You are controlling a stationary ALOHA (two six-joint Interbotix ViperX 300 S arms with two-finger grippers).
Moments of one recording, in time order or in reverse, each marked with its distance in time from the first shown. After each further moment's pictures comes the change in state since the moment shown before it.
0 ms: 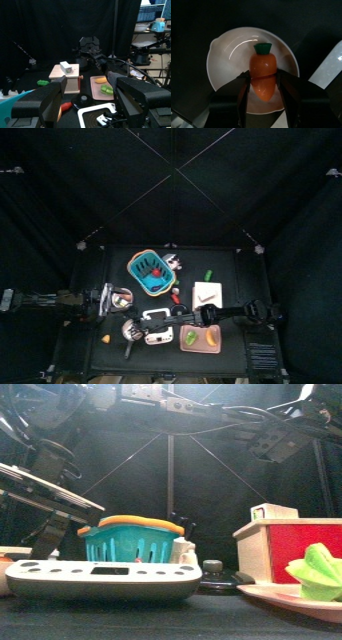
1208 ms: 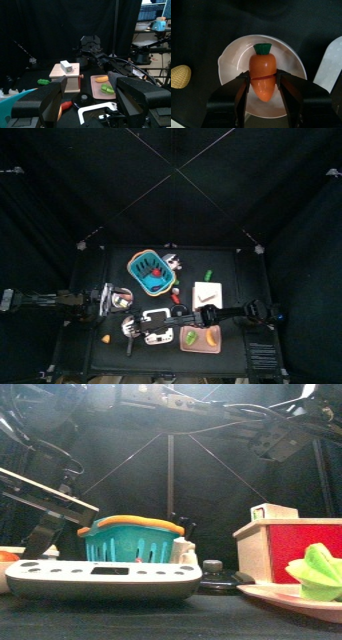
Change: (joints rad) left arm 0.000 0.000 -0.002 0.000 0.005 0.000; right arm 0.014 -0.002 0.006 -0.123 -0.063 0.262
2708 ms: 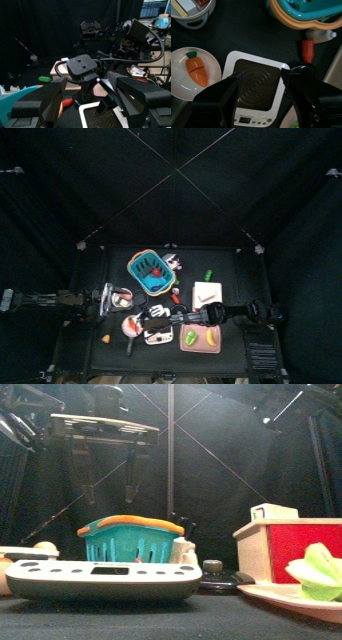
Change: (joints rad) left arm 0.000 0.000 0.002 0.000 0.028 0.000; right arm 0.014 -0.187 0.000 -0.239 0.577 -0.308
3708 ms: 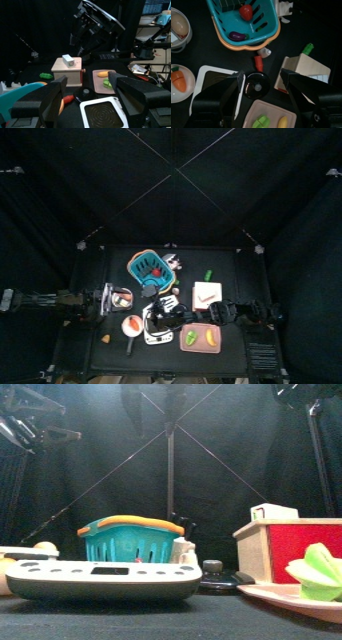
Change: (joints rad) left arm 0.000 -0.002 0.000 0.000 0.028 0.000; right arm 0.037 -0.178 -0.072 -0.278 0.256 -0.215
